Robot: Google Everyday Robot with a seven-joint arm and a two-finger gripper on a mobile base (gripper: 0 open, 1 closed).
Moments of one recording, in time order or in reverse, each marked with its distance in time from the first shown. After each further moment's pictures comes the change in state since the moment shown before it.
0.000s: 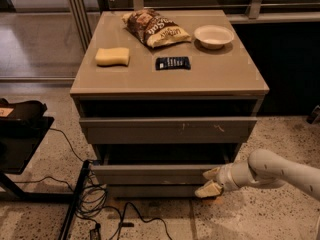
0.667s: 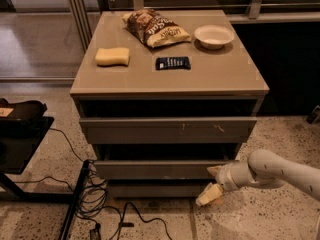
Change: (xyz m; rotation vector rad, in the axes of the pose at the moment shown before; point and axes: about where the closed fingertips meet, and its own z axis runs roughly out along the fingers) arm 0.000 0.000 0.000 0.000 0.000 0.000
